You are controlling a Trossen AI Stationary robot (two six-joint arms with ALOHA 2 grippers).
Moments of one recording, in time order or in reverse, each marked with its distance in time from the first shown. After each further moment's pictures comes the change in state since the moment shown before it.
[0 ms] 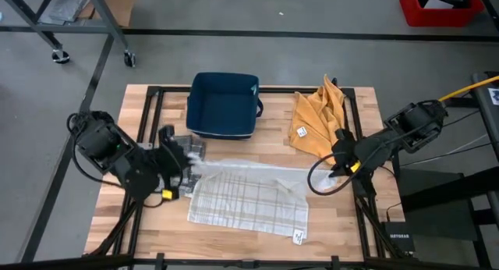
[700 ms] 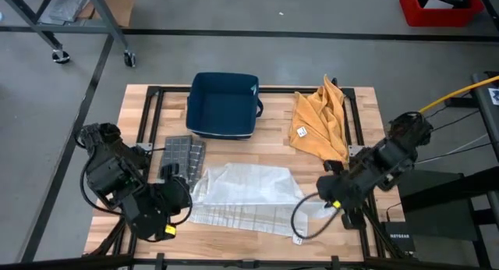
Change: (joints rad) left arm -0.130 0.125 0.000 0.004 0.246 -0.257; right arm 0.138 0.184 0.001 0.027 -0.092 0.103
